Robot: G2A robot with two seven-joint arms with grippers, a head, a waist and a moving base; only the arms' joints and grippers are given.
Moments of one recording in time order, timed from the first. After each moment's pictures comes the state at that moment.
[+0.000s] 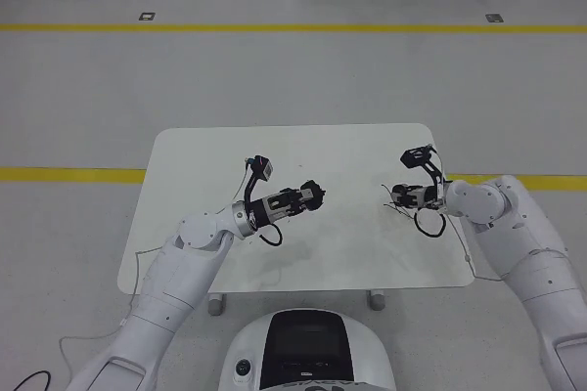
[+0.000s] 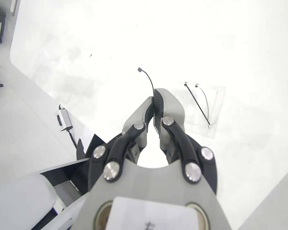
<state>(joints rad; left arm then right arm) 1.17 -1.31 -1.12 -1.32 -0.35 -0.34 -0.90 -1.00 -0.98 1.11 -1.22 -0.53 -0.34 0.93</state>
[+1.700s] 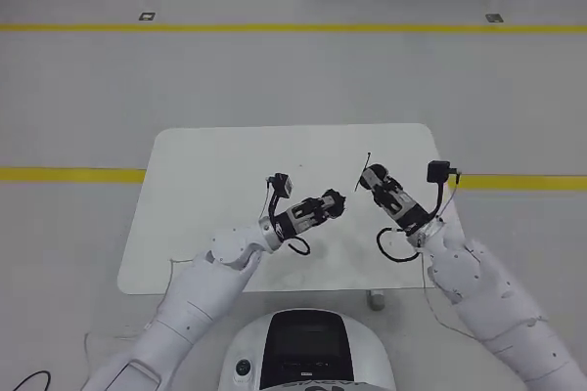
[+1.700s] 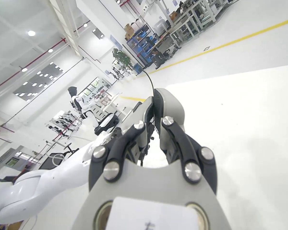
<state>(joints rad) 1.18 -1.36 -0.96 -1.25 -0.46 -0.34 -0.69 -1.41 -0.93 1.09 -1.71 -0.23 -0.34 -0.01</state>
